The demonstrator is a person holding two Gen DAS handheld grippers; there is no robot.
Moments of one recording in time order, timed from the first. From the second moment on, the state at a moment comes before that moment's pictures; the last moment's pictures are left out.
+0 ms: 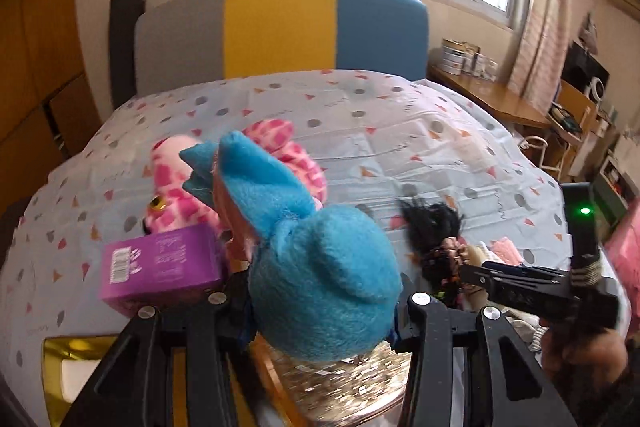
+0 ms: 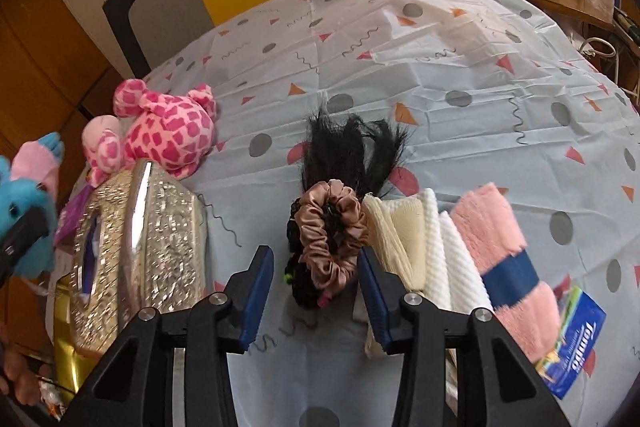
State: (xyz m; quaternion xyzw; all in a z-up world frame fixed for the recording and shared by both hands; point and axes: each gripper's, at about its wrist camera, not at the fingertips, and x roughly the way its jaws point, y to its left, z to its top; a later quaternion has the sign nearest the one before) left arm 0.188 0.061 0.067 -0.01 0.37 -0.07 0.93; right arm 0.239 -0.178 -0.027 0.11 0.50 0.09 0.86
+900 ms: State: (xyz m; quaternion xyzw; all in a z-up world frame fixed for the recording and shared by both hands) left arm 0.124 0.160 0.037 -0.07 0.38 0.03 0.92; right arm 0.206 -0.148 -0.058 0.07 0.55 0.14 0.82
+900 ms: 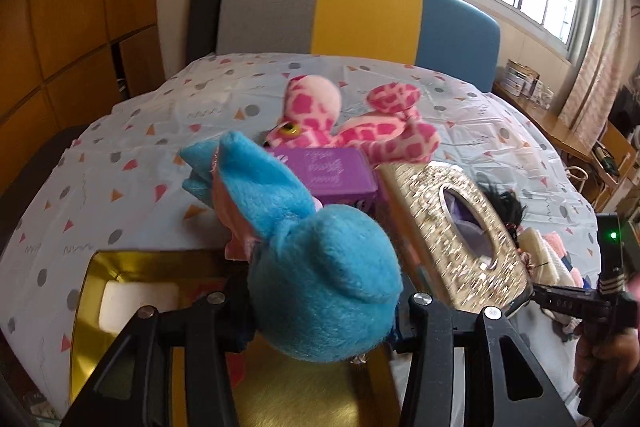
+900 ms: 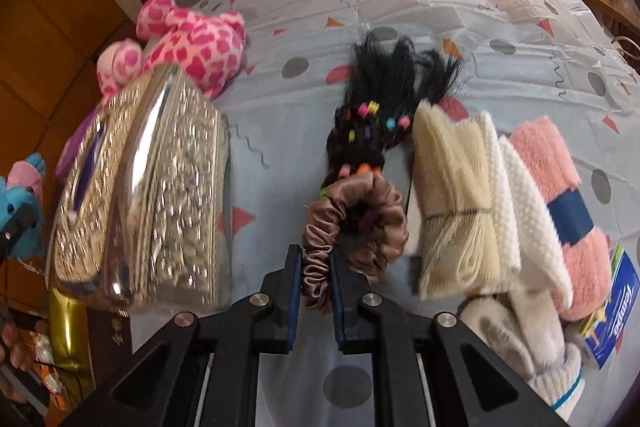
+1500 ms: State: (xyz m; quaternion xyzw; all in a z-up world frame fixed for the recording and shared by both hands) left arm 0.036 0.205 0.026 -0.06 0.37 0.11 0.92; right arm 0.194 -0.169 -0.083 0.06 0.55 0.14 0.82
